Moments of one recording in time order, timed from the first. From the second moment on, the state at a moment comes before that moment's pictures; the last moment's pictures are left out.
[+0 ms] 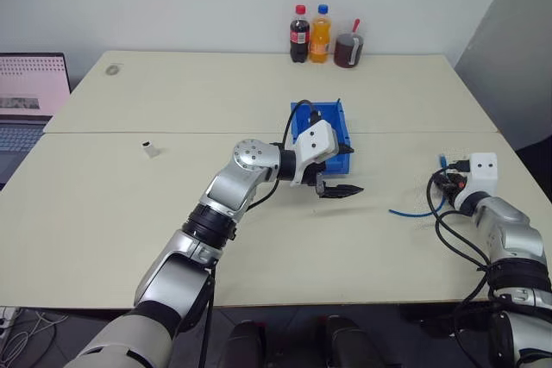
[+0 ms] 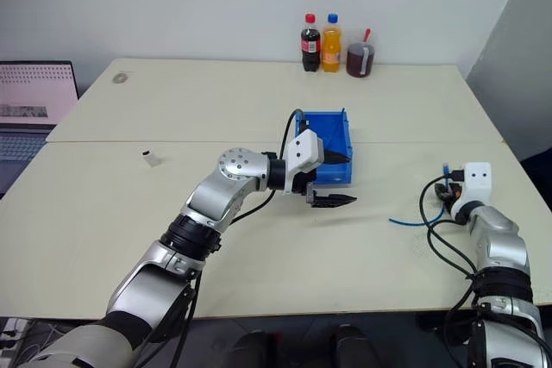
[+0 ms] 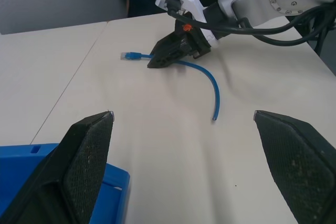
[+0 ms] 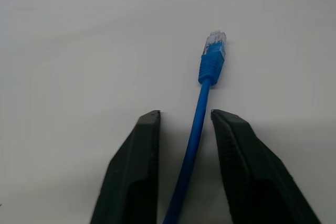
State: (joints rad) left arm -0.84 0.27 -0.34 0.29 -0.17 0.23 -1.05; right arm -0.49 -0.55 -0.29 0.56 0.18 0.35 0.39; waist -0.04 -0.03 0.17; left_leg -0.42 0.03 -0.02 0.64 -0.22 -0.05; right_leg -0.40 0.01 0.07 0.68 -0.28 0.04
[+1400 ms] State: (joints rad) left arm 0.78 0.27 0.29 -0.82 -0.22 0.38 -0.58; right arm -0.73 -0.31 0.49 0.29 0.19 0.46 1.00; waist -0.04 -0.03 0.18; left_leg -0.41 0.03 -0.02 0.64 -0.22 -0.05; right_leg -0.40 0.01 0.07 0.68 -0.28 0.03
